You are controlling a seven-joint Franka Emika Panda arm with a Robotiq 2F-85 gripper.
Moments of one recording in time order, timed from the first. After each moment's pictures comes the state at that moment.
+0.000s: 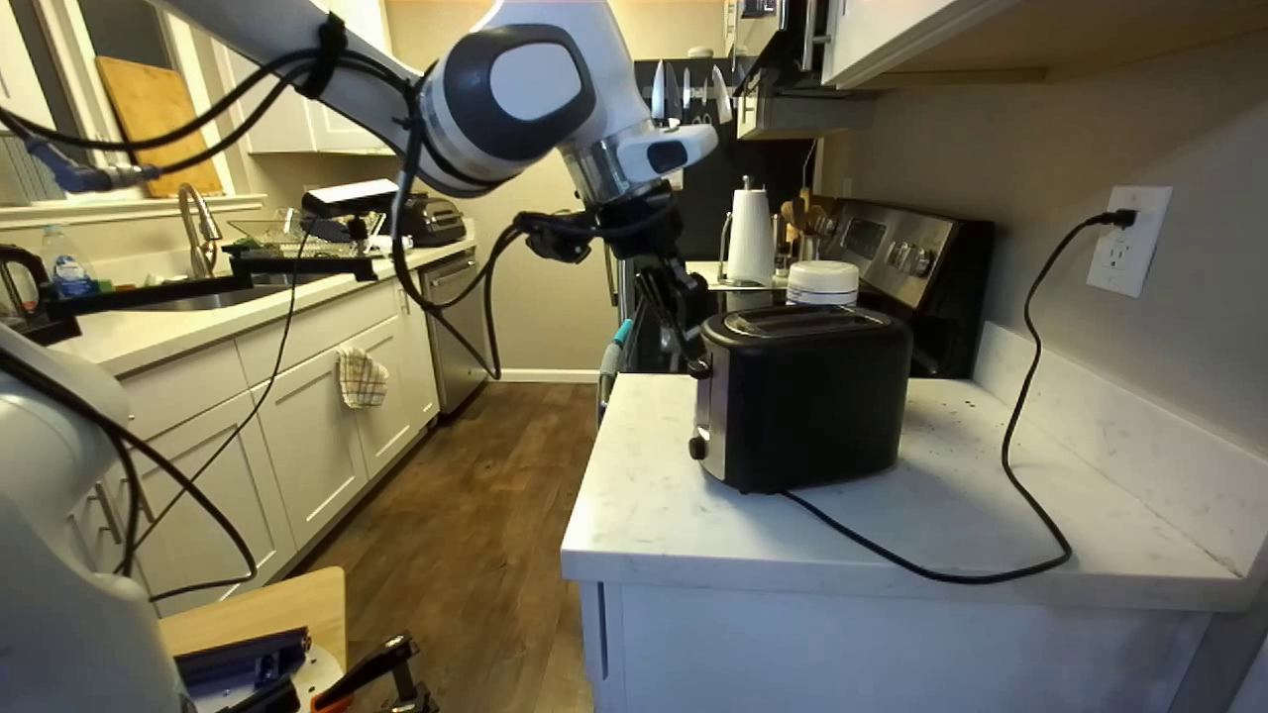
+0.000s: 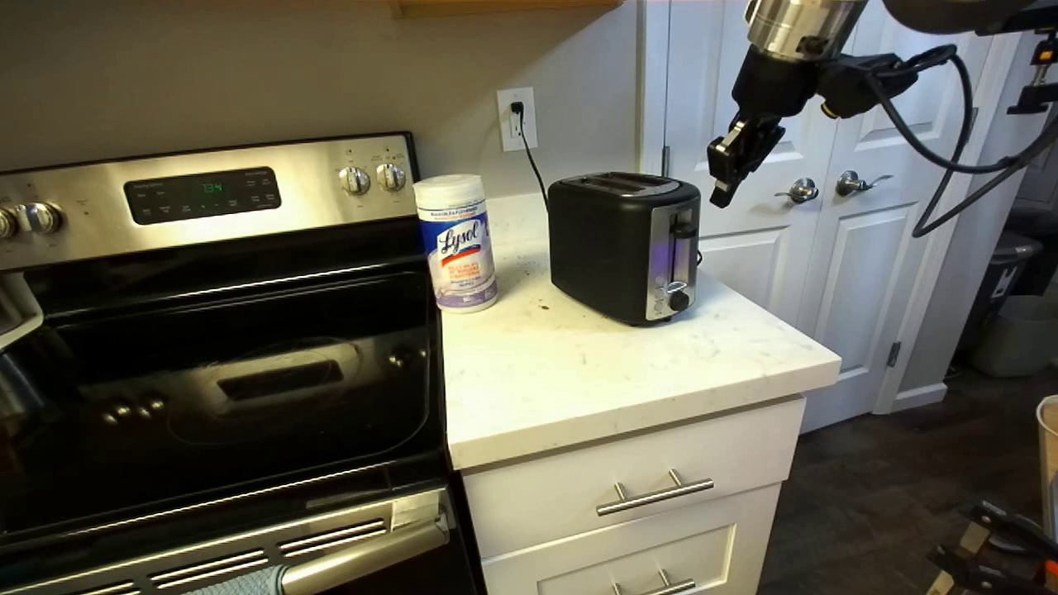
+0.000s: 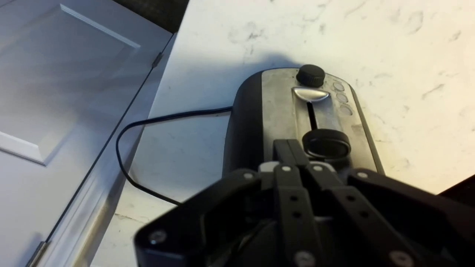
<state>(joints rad) -0.06 -0.35 0.12 -2.44 -0.16 2.45 0.30</state>
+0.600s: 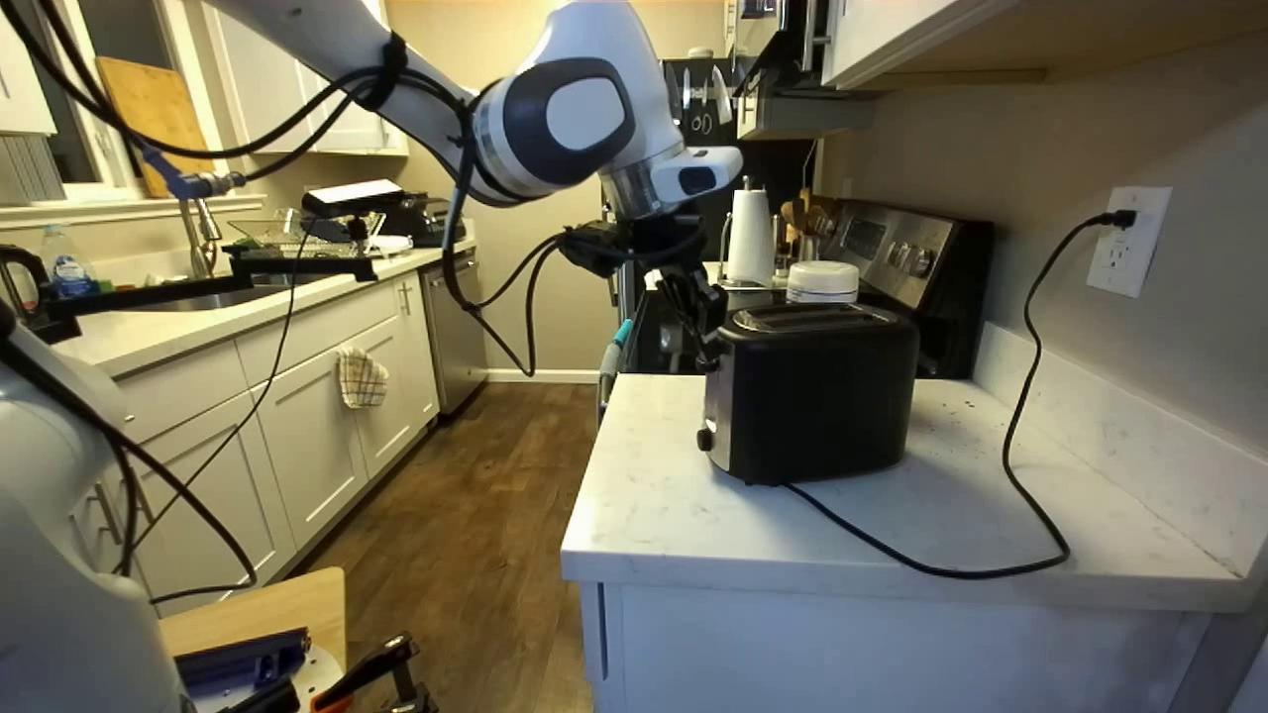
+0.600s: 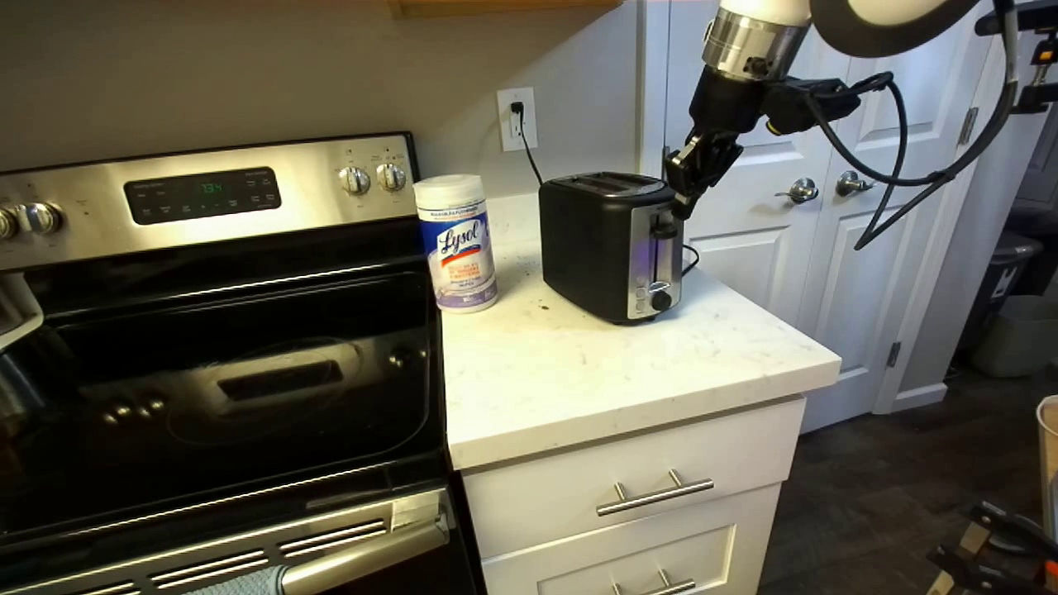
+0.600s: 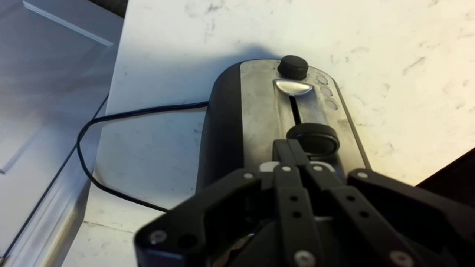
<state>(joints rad) -0.03 -0.21 0.12 -2.34 -0.12 2.49 0.33</state>
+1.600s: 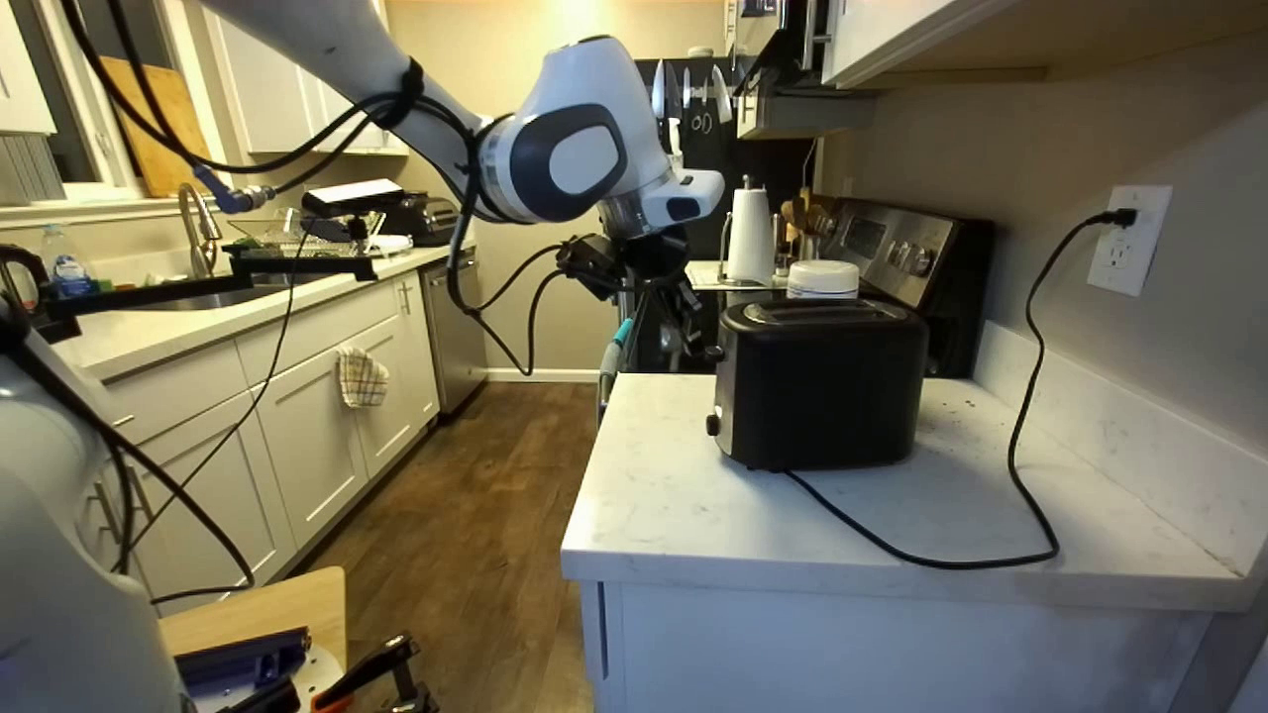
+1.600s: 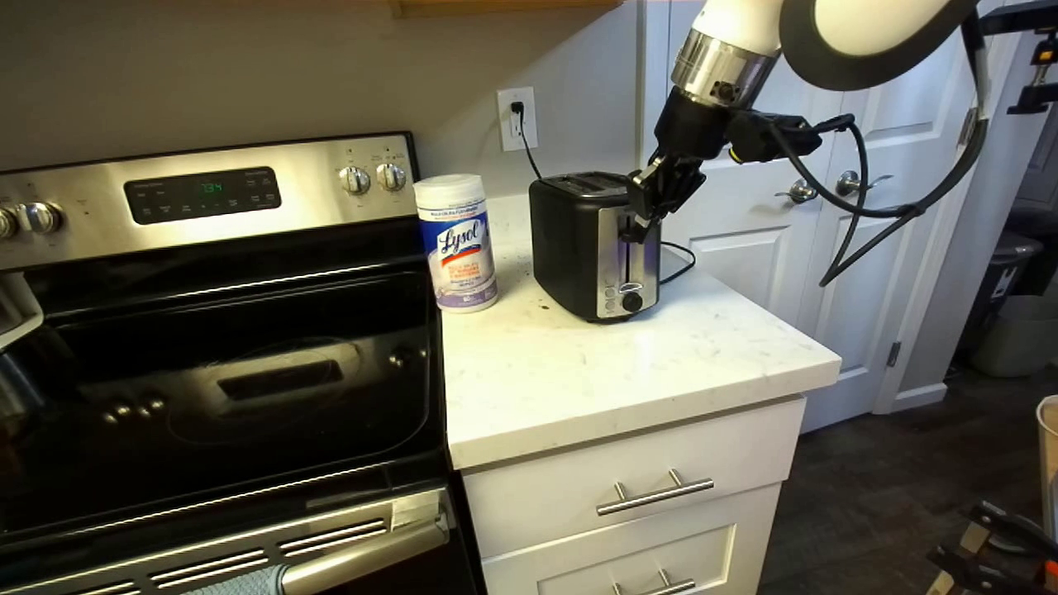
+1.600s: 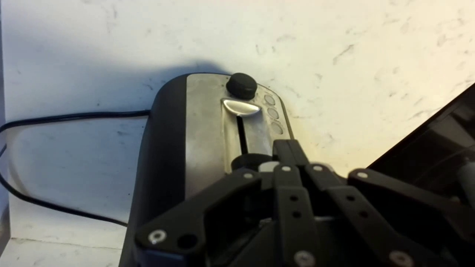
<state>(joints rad) 0.05 -0.13 0.13 -2.33 -0.01 2.63 0.33</state>
